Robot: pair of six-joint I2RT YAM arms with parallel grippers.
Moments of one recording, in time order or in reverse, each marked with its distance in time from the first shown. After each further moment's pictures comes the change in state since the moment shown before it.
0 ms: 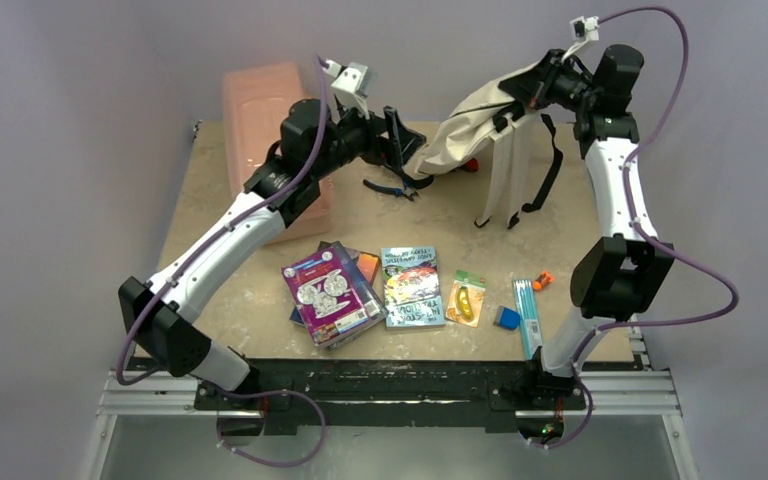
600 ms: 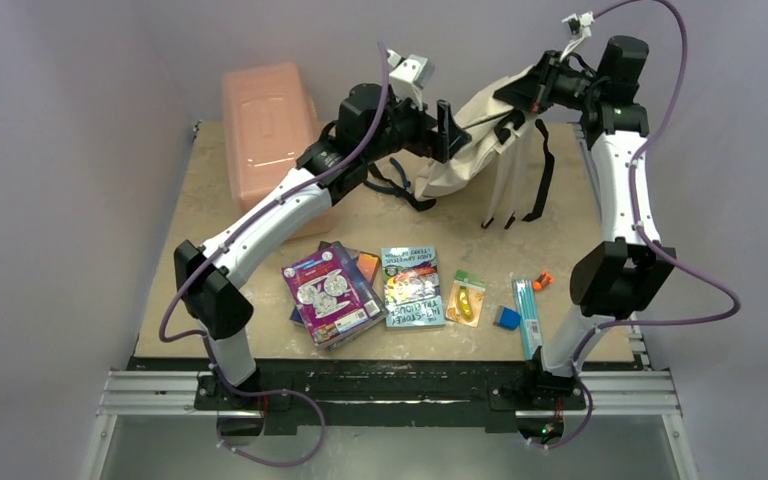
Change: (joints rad) left arm -0.104 0.290 0.319 -0.089 -0.009 -0.003; right arm -0.002 0.013 0.135 -0.266 -0.163 -0.079
